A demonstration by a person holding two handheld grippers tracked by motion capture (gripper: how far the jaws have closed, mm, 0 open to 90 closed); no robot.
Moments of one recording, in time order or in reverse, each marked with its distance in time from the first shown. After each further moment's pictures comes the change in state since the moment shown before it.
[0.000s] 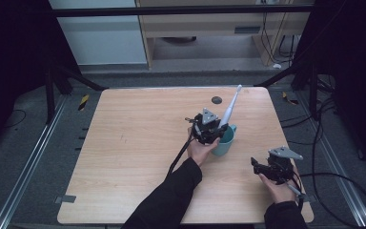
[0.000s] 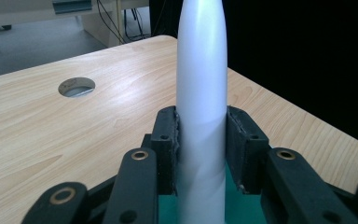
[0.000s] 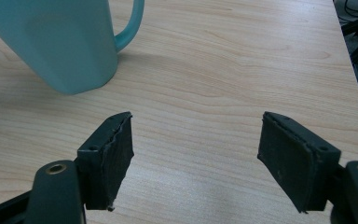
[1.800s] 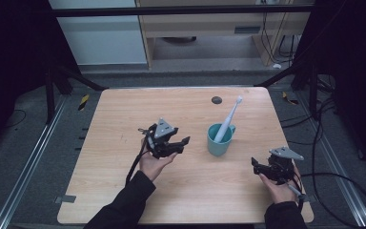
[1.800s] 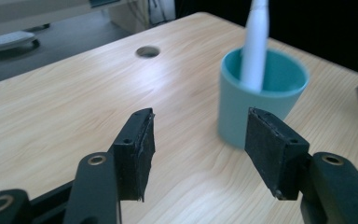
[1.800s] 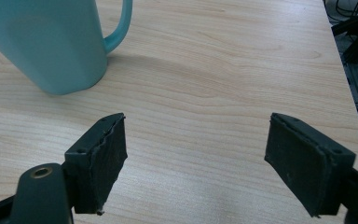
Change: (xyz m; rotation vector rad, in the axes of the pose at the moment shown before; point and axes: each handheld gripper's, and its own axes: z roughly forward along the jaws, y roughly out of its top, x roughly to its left) left arm 0.052 -0.030 -0.147 0.075 0.090 0.077; right arm -0.001 0.000 -0.002 -0.005 -0.025 0.002
